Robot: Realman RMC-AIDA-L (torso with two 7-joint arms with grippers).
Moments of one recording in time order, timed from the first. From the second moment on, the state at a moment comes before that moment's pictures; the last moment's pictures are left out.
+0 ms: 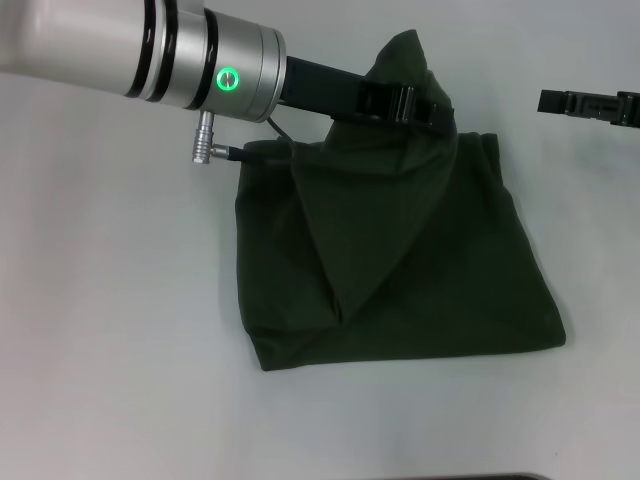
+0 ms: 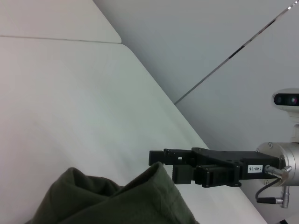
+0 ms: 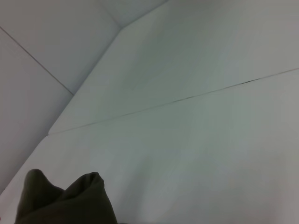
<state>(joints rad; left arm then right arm) -0.77 -2.17 -1.87 -0.89 -1.22 1.29 -2.48 0.51 1.95 -0.48 -0.61 -2.14 -1.42 1.94</state>
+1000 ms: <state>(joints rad) -0.77 -2.17 -1.83 -0.91 -1.27 1.31 -2.48 0.50 1.95 -0.48 -0.62 -2.14 -1.42 1.94</state>
